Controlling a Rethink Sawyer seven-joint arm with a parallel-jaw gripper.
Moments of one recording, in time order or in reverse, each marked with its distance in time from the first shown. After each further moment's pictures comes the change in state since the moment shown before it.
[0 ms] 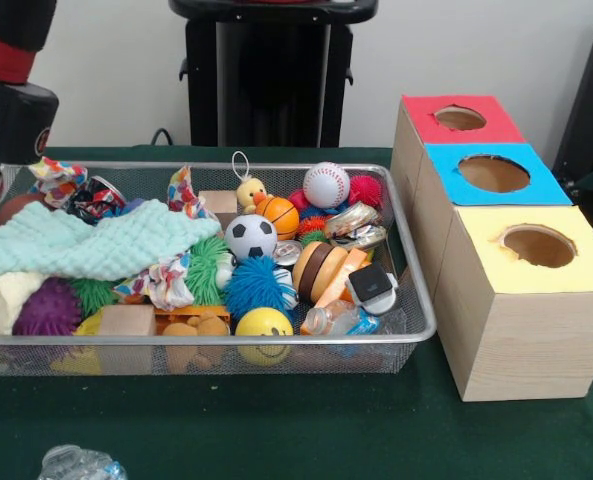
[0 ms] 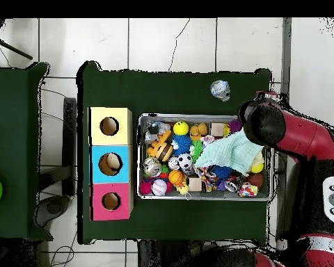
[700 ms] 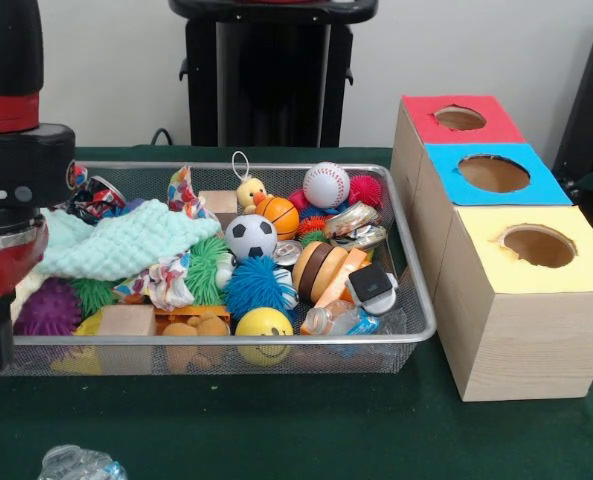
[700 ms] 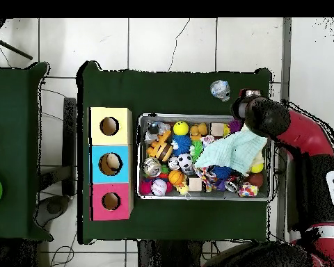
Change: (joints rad) arm -0.159 0.057 0.301 -0.001 0.018 0.131 -0.214
